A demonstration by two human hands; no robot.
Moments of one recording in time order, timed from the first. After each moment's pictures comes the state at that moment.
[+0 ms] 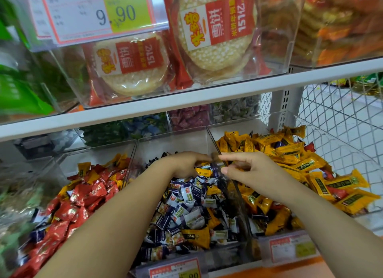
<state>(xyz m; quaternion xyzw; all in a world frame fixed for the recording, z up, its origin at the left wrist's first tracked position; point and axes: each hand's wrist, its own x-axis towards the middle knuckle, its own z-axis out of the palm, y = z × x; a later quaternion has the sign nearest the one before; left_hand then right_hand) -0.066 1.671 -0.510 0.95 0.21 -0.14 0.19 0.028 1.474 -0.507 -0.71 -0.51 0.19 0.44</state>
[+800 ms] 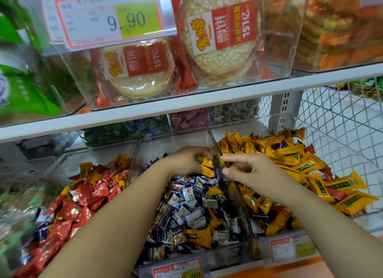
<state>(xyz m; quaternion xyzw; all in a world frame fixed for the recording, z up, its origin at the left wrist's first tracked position) -0.077 1.660 -0.498 0.92 0.24 0.00 0.31 0.023 1.472 -0.502 -0.71 -0.51 0.19 0.43</state>
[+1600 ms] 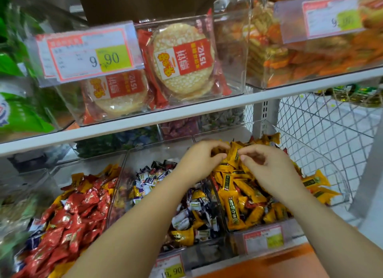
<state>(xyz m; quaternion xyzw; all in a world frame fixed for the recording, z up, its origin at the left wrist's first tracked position) -0.057 1.564 -0.459 0.94 0.17 0.17 0.23 0.041 1.427 -0.491 -0.75 -0.41 -0.01 0.51</state>
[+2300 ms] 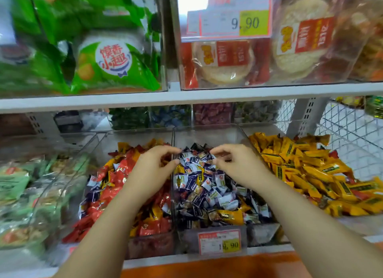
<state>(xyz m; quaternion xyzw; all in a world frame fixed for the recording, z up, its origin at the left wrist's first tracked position) -0.248 1.637 -0.487 0.86 0.35 0.30 0.23 -0.065 1.536 -0.490 -0.75 -0.55 0.09 0.36</state>
